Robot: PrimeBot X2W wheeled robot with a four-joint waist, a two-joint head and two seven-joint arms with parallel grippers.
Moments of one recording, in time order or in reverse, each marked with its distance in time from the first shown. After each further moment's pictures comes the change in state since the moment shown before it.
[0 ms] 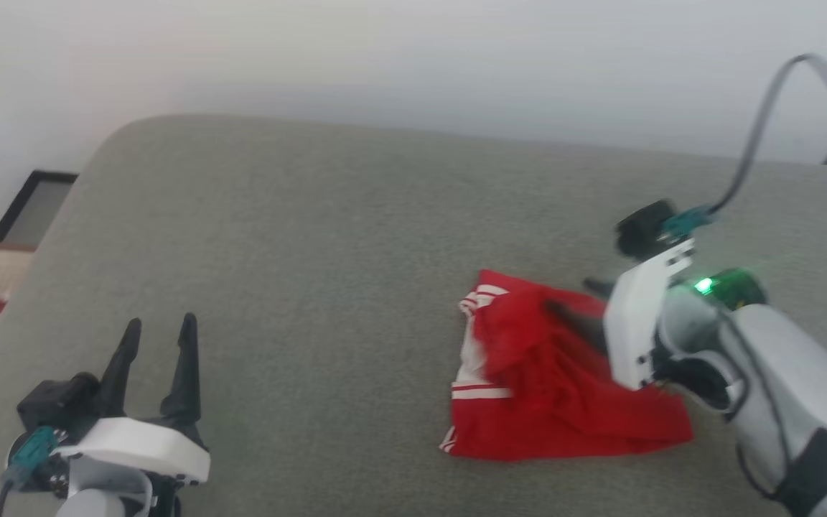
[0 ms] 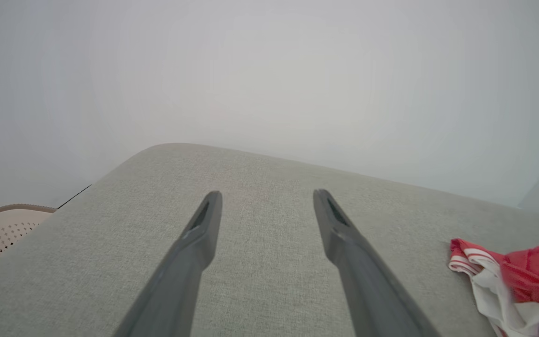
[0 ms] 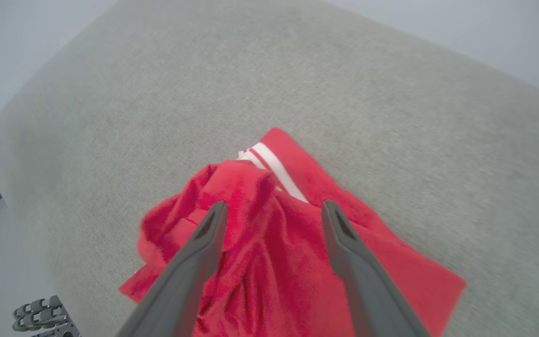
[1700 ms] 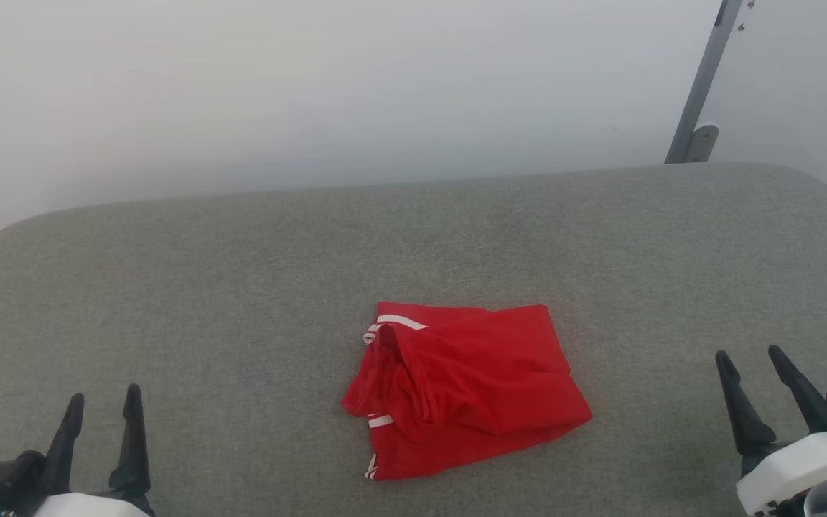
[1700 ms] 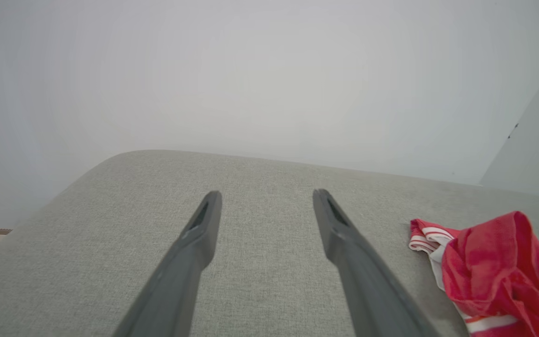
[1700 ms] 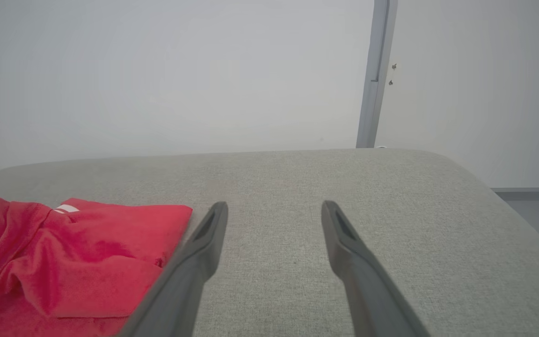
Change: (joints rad) left arm 0.191 0.000 0.144 -0.072 0.048 -0.017 0.000; right arm 0.574 0.025 -0.551 -0.115 -0.345 0.000 -0.721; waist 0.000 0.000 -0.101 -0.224
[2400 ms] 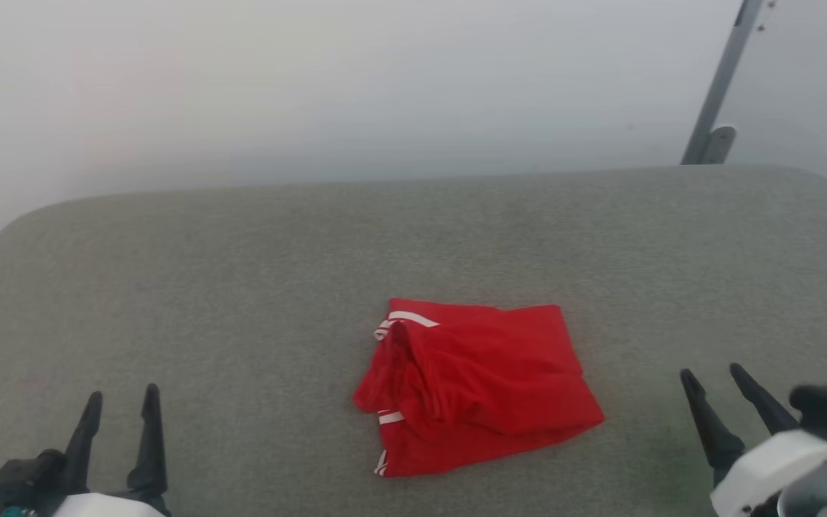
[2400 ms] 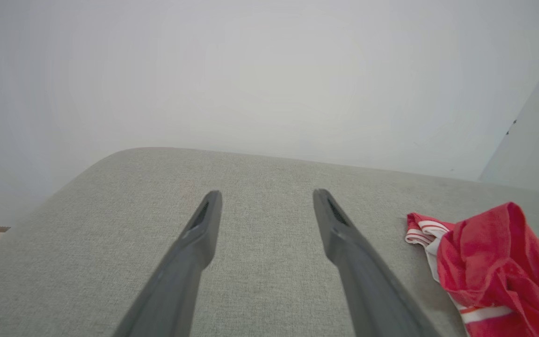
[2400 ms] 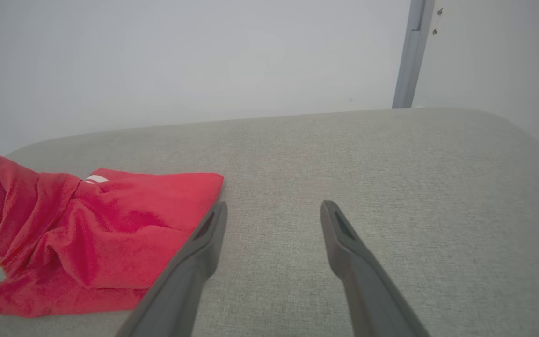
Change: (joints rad) left arm 0.001 -0.023 -0.012 -0.011 0.032 -0.009 0.000; right arm 0.008 0.018 0.046 -0.012 0.050 0.000 0.103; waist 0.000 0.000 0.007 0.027
